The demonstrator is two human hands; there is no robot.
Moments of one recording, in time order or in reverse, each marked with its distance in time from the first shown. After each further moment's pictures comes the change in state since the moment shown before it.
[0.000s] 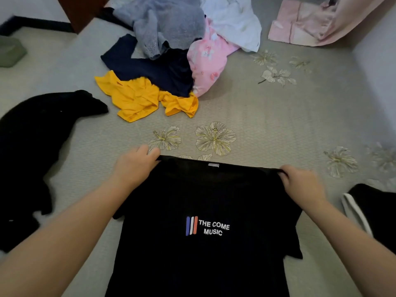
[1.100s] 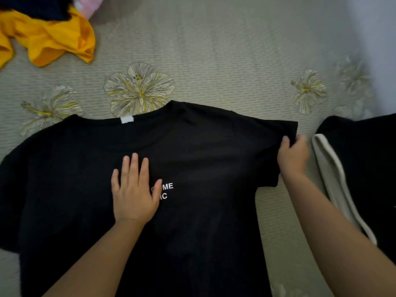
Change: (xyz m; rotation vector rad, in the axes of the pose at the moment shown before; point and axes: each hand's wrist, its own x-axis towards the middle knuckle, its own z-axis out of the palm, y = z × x) left_hand 0.011 0.136 0.174 -0.298 -0.320 -0.211; right_hand 0.019 0.088 0.129 0.629 0.257 0.972
